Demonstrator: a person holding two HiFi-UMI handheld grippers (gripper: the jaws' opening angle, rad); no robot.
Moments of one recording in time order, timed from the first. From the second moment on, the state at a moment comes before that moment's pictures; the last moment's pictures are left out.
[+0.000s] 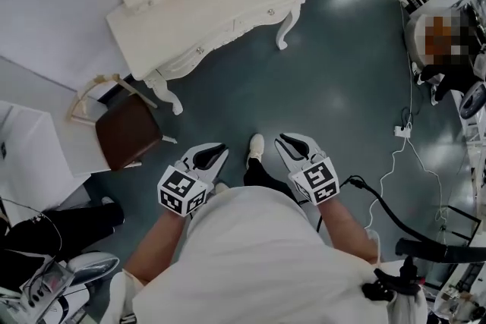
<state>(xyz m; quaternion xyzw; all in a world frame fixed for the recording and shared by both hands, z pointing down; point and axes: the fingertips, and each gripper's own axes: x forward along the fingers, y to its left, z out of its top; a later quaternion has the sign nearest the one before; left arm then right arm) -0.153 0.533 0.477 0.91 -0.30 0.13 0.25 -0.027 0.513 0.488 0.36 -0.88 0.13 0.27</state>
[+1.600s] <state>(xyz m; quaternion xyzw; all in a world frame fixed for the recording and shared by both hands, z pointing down) -0.229 -0.158 0.467 0.86 -0.45 0.18 0.16 -0.025 -0.021 0.487 0.39 -0.86 0.16 0.30</state>
